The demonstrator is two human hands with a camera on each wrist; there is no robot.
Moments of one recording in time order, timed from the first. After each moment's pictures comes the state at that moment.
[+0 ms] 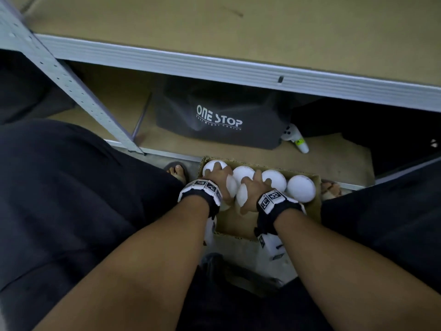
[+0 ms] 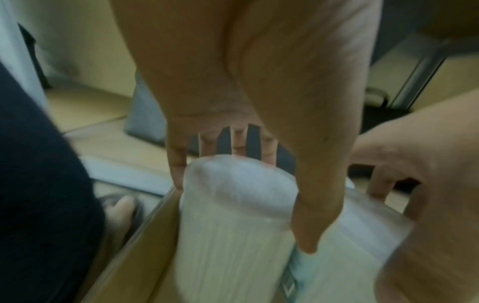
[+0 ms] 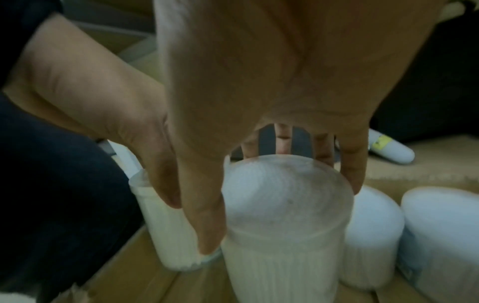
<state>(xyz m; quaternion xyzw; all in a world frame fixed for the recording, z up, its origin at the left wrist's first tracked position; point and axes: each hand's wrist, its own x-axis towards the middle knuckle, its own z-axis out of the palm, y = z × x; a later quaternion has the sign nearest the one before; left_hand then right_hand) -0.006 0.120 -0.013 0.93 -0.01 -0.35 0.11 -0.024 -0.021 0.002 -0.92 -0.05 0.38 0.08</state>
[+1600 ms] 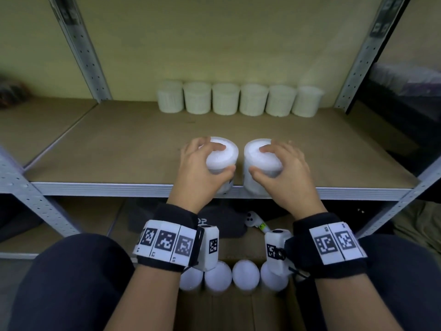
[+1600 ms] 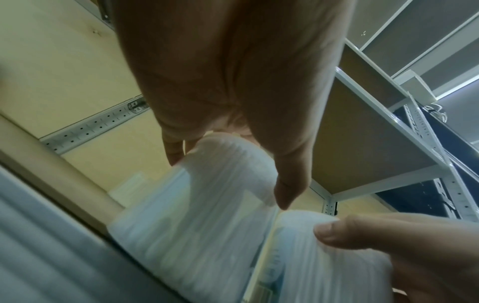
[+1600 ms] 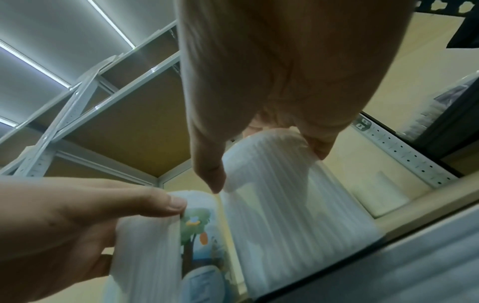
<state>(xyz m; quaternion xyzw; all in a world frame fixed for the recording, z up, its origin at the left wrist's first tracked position) 0.054 0.079 0.276 0.89 -0.10 0.16 0.41 0.037 -0.099 0.274 -0.92 -0.02 -0.21 0.32</state>
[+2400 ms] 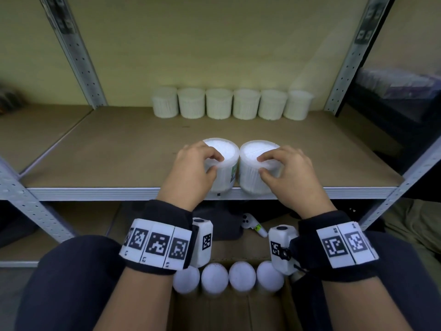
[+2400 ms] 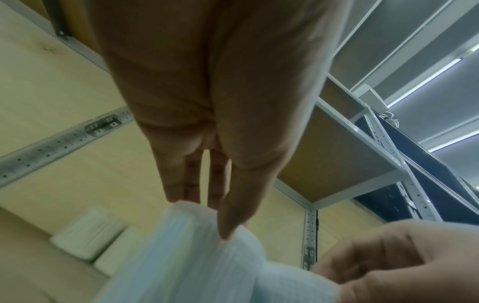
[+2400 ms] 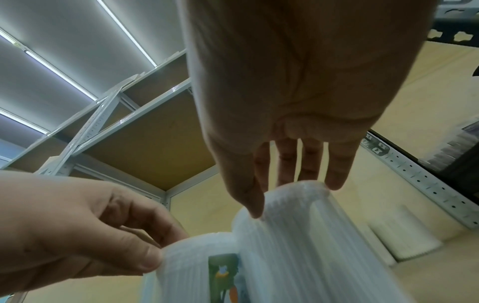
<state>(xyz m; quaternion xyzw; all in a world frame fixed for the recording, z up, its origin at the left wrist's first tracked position) 0.045 0.082 0.302 0.93 -0.15 0.14 0.31 0.022 -0.112 0.297 -0.95 -0.03 -0.17 0.26</state>
